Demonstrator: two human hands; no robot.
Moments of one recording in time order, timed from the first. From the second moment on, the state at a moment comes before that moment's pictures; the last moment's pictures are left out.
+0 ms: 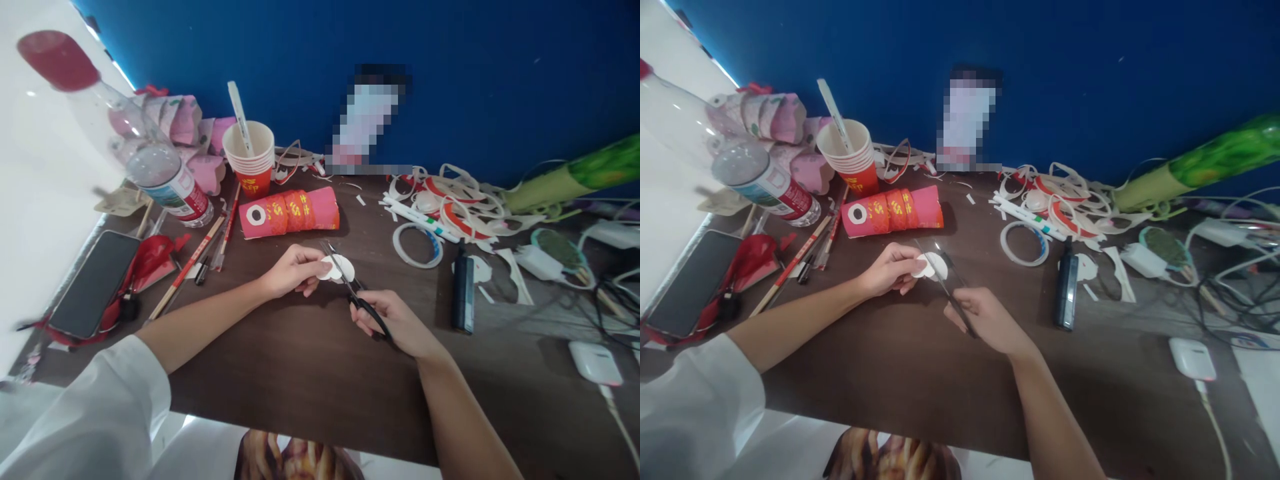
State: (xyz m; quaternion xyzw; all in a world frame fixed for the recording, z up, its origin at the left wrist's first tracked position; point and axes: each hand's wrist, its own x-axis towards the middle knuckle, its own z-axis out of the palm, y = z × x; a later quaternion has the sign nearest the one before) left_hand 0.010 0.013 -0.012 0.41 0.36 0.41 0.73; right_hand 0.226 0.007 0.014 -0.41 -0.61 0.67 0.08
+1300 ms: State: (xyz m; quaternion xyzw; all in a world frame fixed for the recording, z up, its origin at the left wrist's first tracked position) left_hand 0.009 0.007 -0.006 0.50 0.32 0.32 0.74; right_hand 0.212 0.000 0.013 -0.40 -0.64 0.63 0.16
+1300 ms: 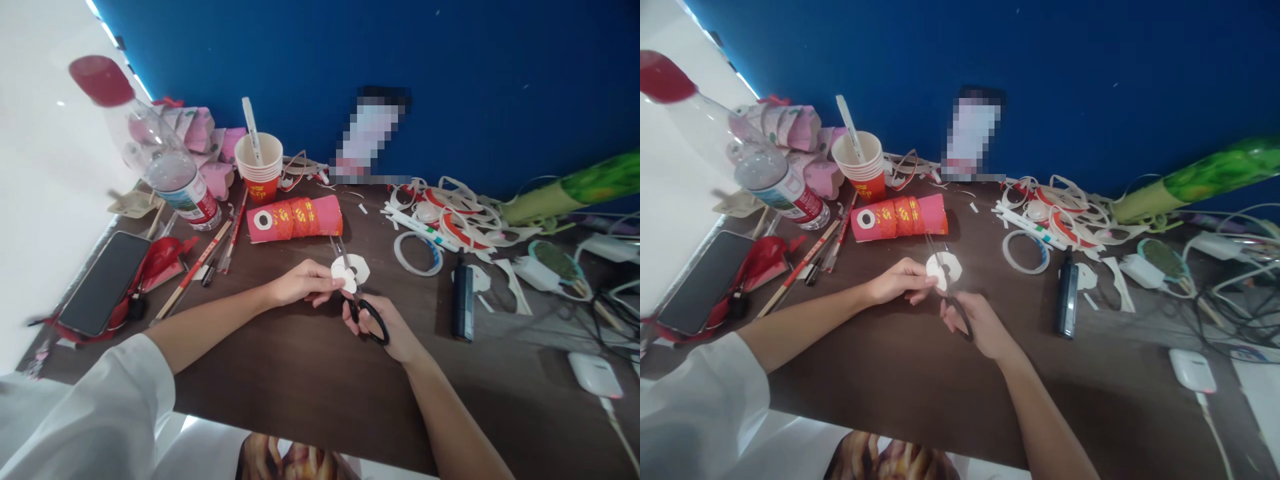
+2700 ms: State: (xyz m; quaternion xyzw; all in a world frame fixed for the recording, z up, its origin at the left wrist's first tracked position) left_hand 0.010 0.008 -0.007 0.48 0.33 0.35 0.73; right_hand 0.216 0.003 0.011 -0.41 -0.64 0.63 0.16
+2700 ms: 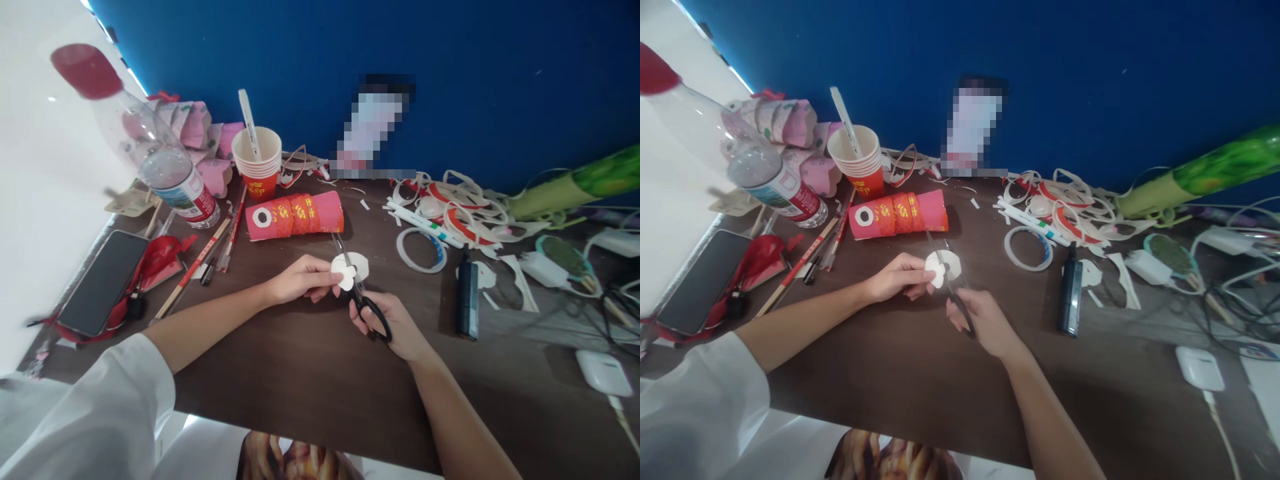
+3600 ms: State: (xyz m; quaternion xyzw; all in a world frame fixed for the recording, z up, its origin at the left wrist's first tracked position) left_hand 0.012 0.009 -0.009 0.48 0.33 0.42 0.70; right_hand 0.220 0.004 0.013 -0.40 -0.66 0.61 0.15
